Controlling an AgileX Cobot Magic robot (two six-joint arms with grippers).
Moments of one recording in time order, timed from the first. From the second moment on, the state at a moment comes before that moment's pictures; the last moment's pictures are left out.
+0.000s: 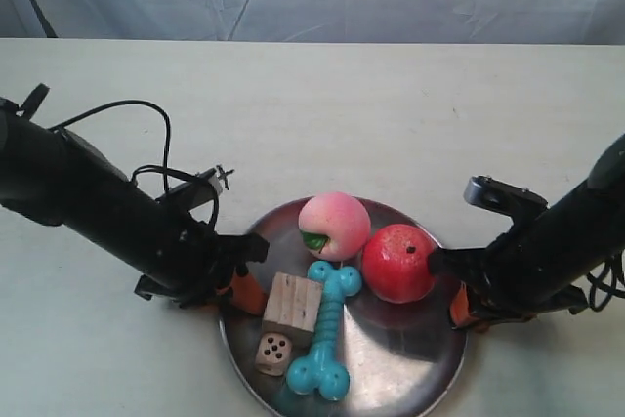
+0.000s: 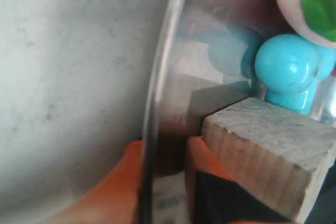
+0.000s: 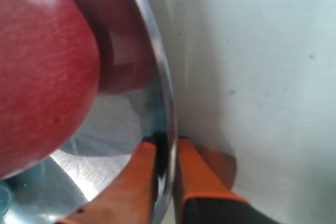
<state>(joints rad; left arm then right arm) -0.43 1.90 -0.77 -1.22 0.73 0.75 0.09 1.77 -0.63 0.80 0.63 -0.48</state>
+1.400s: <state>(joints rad) 0.02 1.91 -0.96 -1.06 0.71 0.73 0.25 2.12 -1.37 0.74 0.78 -0.29</state>
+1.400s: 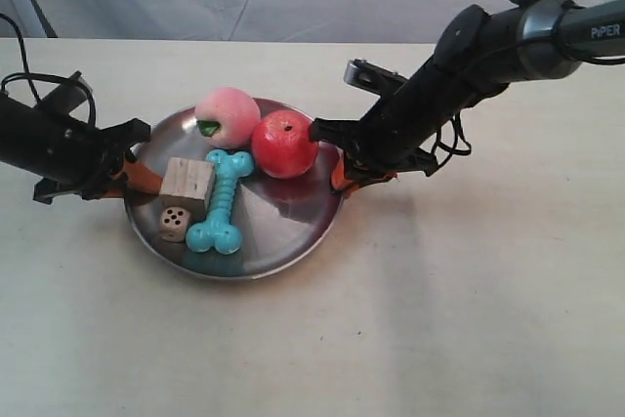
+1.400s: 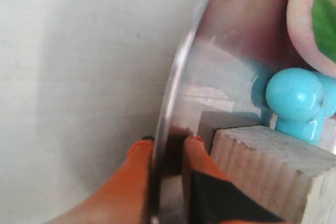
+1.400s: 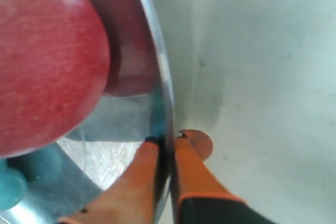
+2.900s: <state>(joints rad) 0.03 1.97 -0.99 -0.79 0.59 0.70 0.31 2.26 -1.51 0.74 0.79 -0.23</state>
